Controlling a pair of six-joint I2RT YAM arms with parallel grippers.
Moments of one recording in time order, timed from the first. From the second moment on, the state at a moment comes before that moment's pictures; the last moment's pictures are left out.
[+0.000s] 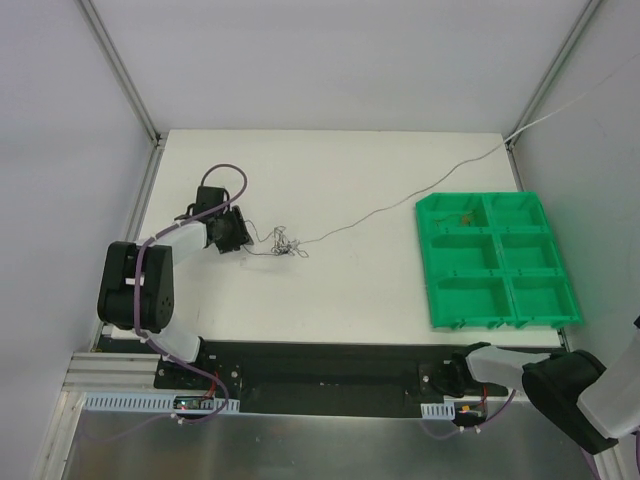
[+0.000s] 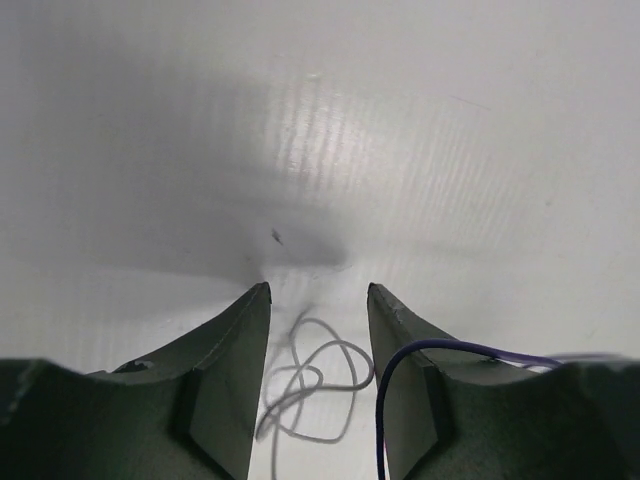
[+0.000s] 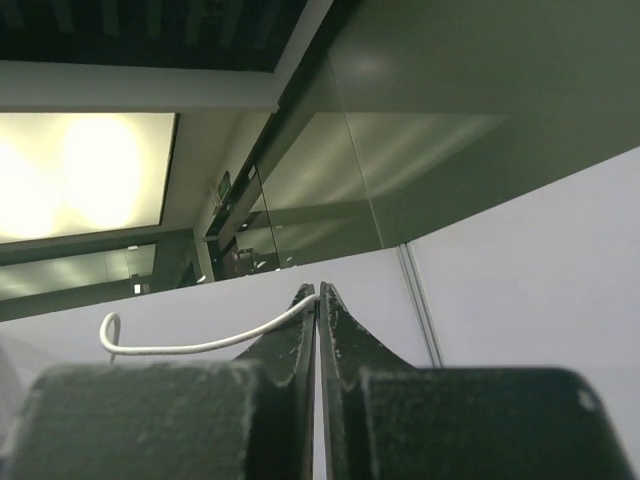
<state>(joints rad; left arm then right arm) -0.11 1.60 0.84 -0.23 0.18 -0.50 0.38 1.26 2.53 -0.27 -0.20 0.76</state>
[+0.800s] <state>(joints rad) -0.03 1.45 0.89 -0.34 0.42 -0.51 0.38 1.30 2.15 -0.24 -0.23 0.80</state>
